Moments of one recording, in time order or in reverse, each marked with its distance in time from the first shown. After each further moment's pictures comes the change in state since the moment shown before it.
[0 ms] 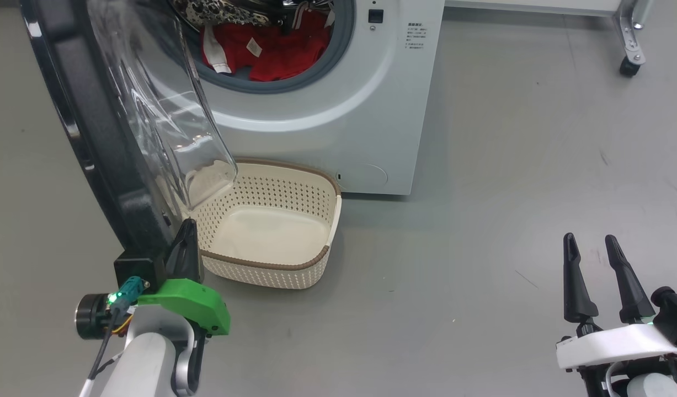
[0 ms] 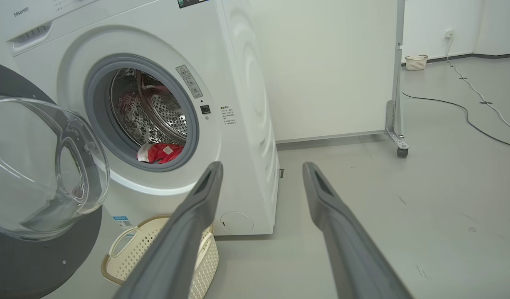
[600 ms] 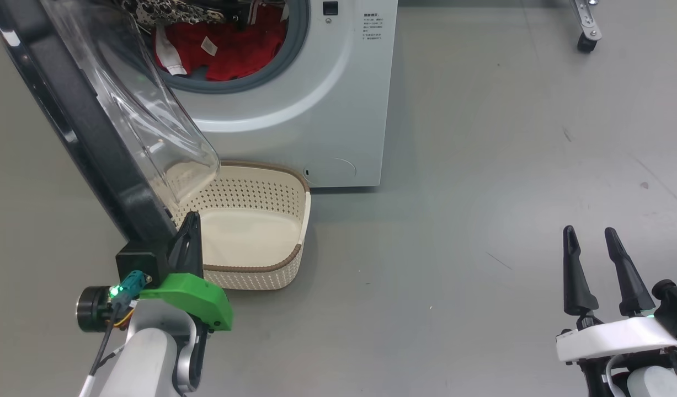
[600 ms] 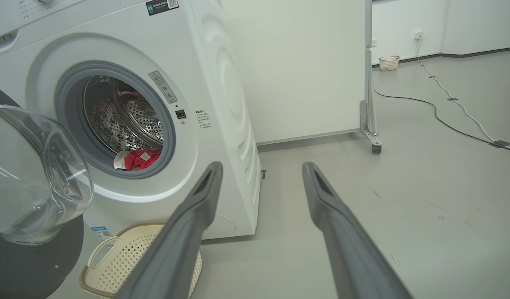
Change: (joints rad) left arm 0.001 0.000 -0.001 -0.049 0.016 0.000 0.029; right arm -0.021 -0.008 0.015 -0.001 0.015 -0.004 0.000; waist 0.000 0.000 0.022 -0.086
